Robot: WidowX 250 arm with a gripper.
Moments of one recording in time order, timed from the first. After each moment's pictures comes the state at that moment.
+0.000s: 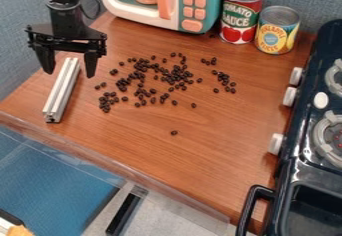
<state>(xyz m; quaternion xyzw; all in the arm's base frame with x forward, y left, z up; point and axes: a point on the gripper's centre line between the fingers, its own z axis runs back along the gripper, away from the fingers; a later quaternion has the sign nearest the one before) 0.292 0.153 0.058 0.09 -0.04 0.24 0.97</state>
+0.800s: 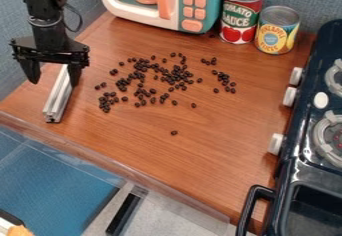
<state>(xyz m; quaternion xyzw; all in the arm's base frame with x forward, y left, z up) 0.277 0.177 0.040 0.10 -0.06 0.24 0.96</state>
